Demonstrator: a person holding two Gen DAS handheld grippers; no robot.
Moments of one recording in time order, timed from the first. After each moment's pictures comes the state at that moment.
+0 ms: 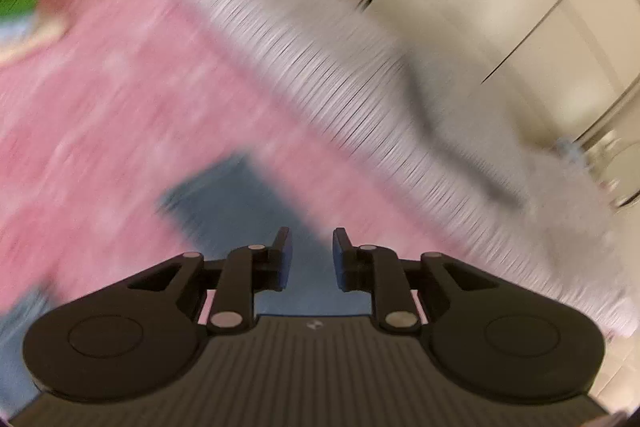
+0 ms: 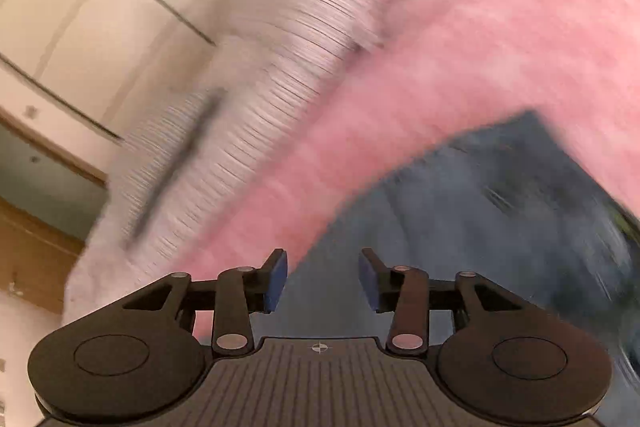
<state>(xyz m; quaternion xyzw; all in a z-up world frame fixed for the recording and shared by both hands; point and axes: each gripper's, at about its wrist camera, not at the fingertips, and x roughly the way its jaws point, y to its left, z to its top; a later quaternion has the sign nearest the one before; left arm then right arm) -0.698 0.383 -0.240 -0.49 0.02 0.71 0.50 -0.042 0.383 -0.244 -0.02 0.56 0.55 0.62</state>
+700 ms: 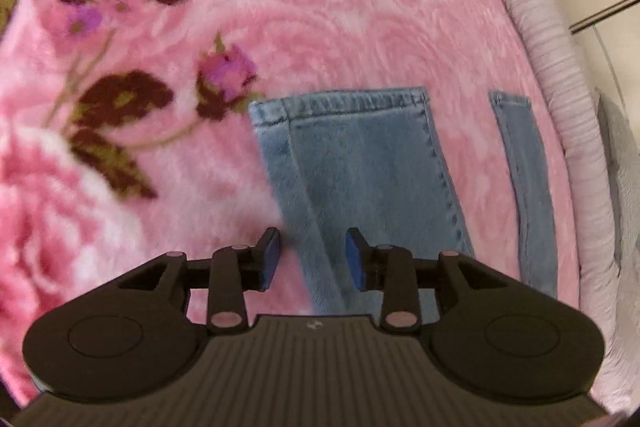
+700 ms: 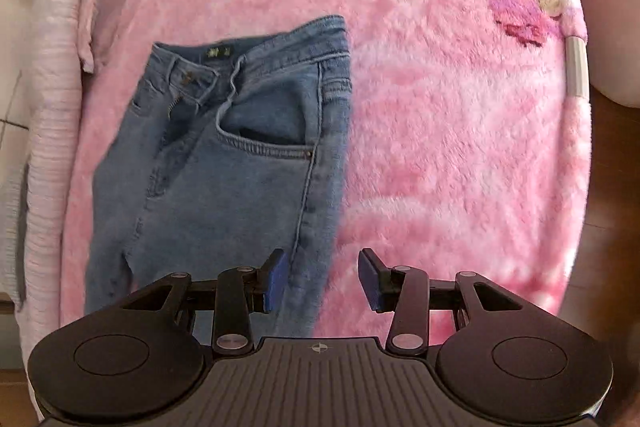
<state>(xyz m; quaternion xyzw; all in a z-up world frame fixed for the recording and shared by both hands) -0.782 0.140 -0.392 -0.62 -0.08 0.73 0.29 0.016 0.140 -0.347 0.07 0.65 0.30 0.70</state>
